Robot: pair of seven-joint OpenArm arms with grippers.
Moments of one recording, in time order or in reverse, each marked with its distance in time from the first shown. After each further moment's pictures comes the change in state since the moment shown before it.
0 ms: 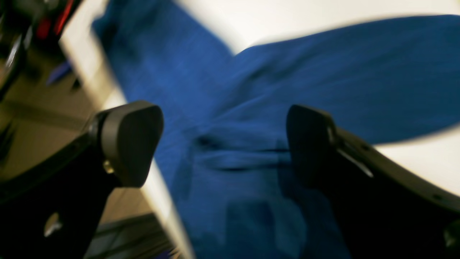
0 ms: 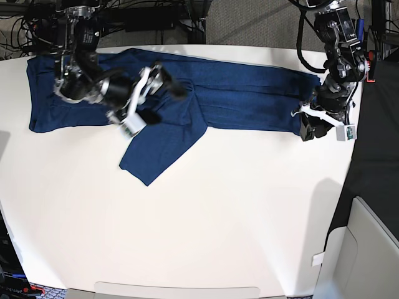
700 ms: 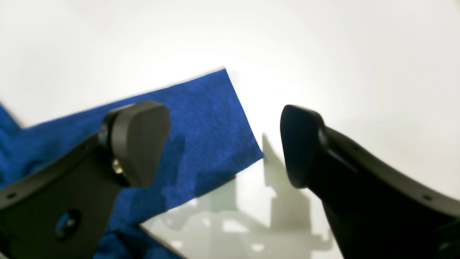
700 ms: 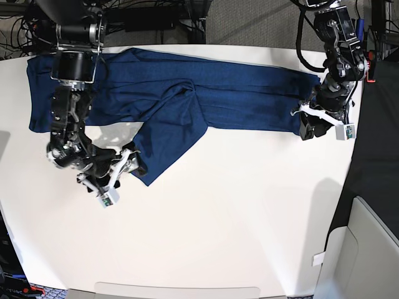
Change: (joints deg) left arm -0.1 0.2 0.0 0.0 0.0 -0.1 0.0; right arm 26.2 -1.9 -0.6 -31.5 -31.6 0.0 12.2
